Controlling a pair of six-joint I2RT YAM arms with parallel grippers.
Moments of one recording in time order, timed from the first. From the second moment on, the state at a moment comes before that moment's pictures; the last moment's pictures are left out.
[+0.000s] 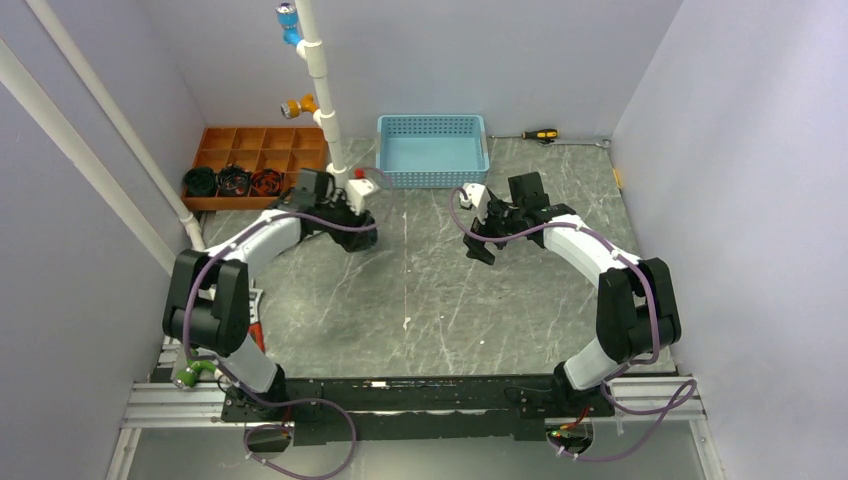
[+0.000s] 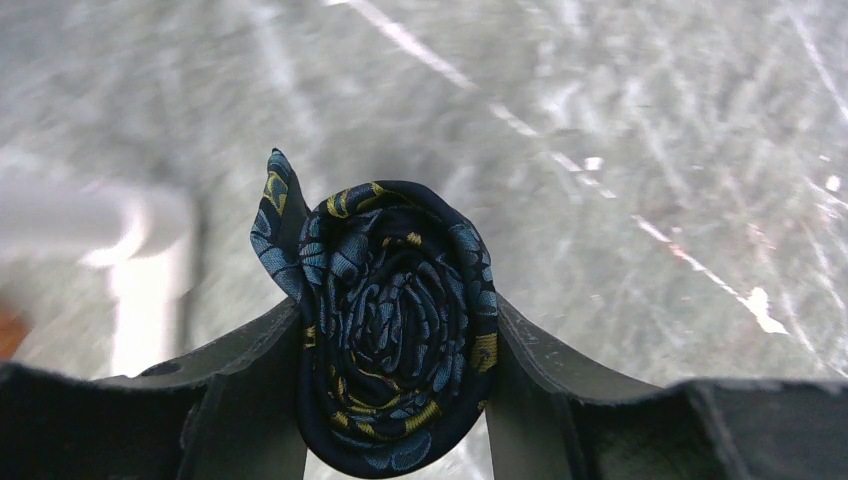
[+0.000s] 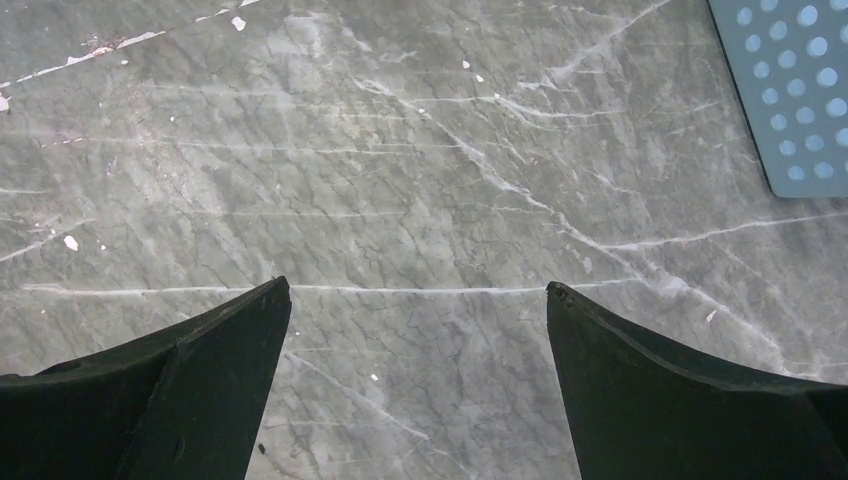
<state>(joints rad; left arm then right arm) -0.30 1.64 1.08 -0.32 0.53 0.46 0.28 1.56 1.04 -0.37 -0.58 -0.75</state>
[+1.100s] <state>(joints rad) 0.14 2.06 1.57 -0.26 0.53 0.36 0.27 1.59 1.06 -0.38 -0.58 -0.75</state>
